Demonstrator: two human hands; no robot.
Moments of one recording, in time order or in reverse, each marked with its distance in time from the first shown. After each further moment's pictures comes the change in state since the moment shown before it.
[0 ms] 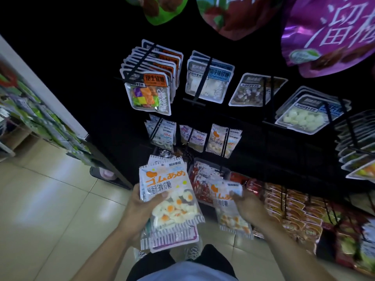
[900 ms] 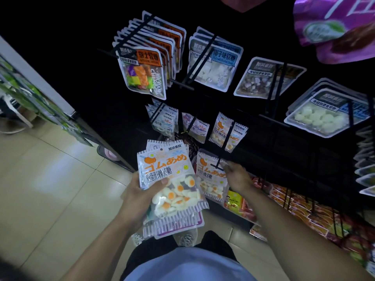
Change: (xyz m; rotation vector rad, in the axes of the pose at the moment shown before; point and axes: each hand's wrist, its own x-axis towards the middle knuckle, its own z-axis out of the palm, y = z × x) left_hand -0.008 -0.010 0.049 -0.111 0.087 0.028; right_hand 0.116 0.001 -0.002 0.012 -0.081 -0.244
